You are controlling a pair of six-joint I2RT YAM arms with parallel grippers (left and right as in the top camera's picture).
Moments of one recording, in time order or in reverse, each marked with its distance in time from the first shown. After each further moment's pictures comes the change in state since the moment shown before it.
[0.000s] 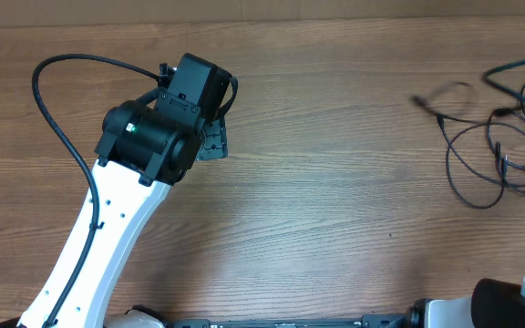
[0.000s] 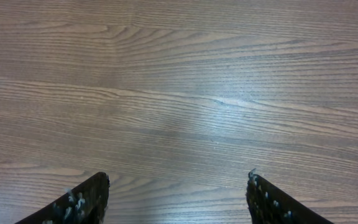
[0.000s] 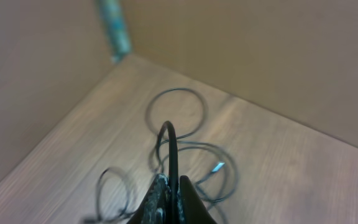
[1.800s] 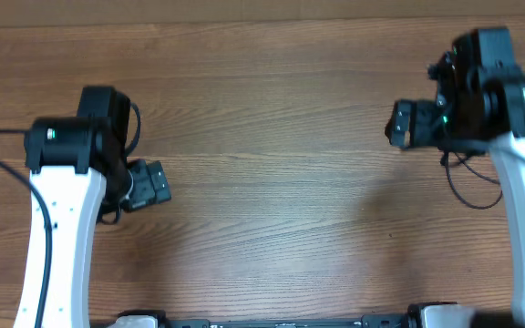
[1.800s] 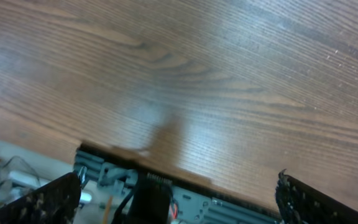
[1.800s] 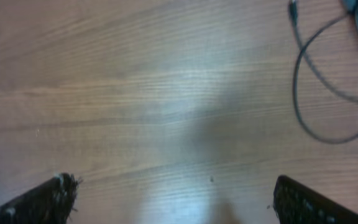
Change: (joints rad) left arm 0.439 -0.127 -0.277 -0.242 0.212 0.111; right arm 0.266 -0.146 -0.363 -0.156 -0.756 -0.451
